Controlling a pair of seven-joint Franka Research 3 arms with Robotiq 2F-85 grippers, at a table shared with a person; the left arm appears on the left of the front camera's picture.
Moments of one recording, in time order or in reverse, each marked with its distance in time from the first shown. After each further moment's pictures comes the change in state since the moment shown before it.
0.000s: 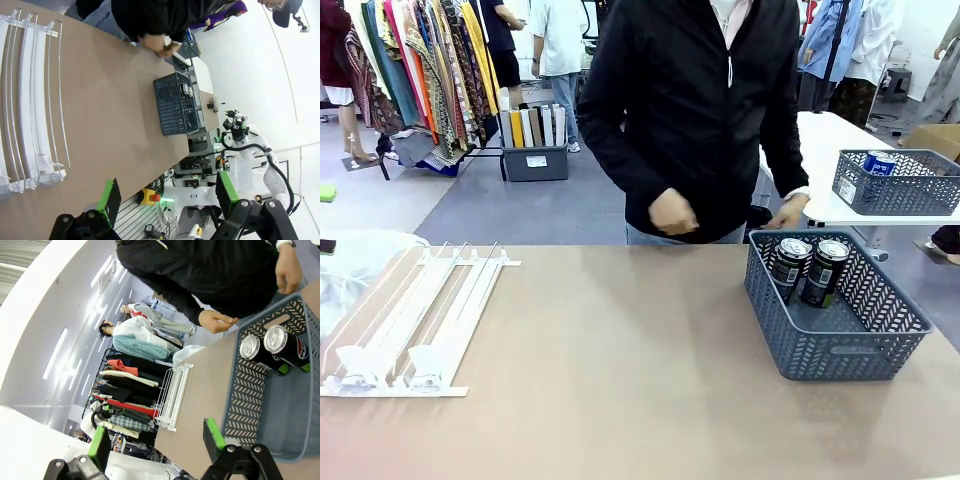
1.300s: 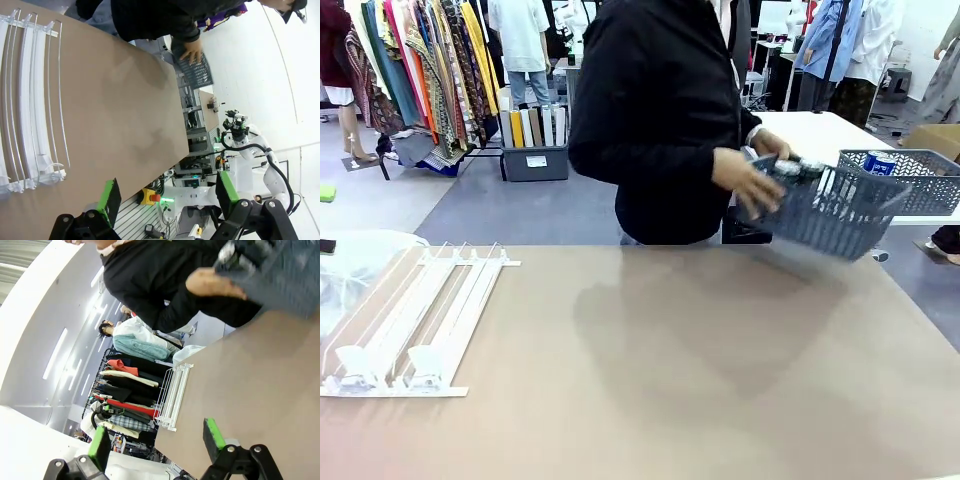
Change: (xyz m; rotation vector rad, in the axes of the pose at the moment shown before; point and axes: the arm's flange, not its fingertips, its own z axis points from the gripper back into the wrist) left arm 0.000 0.000 0.000 0.000 0.000 0.000; right arm 0.000 0.000 0.000 0.000 0.000 0.000
